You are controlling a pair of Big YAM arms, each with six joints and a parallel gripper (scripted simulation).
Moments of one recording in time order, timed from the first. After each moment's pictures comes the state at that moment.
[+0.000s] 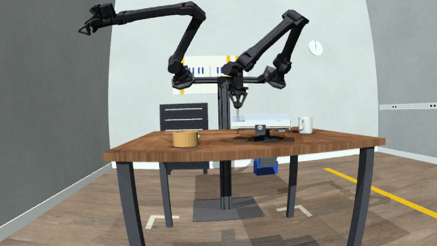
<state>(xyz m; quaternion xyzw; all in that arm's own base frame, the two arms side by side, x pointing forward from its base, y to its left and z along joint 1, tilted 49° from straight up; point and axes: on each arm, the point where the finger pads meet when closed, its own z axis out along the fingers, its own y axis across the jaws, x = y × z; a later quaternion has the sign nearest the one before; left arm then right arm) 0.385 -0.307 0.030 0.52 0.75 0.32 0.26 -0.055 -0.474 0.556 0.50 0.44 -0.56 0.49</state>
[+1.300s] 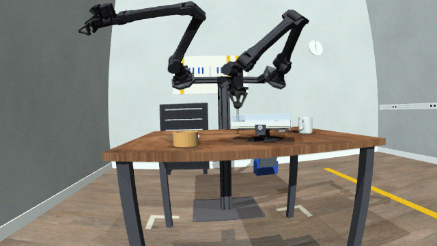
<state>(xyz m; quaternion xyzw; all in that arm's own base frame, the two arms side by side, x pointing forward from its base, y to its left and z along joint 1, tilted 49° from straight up) 0.385 -0.307 0.030 0.52 0.75 0.32 0.26 -0.055 -0.474 0.556 0.50 0.44 -0.56 0.49</state>
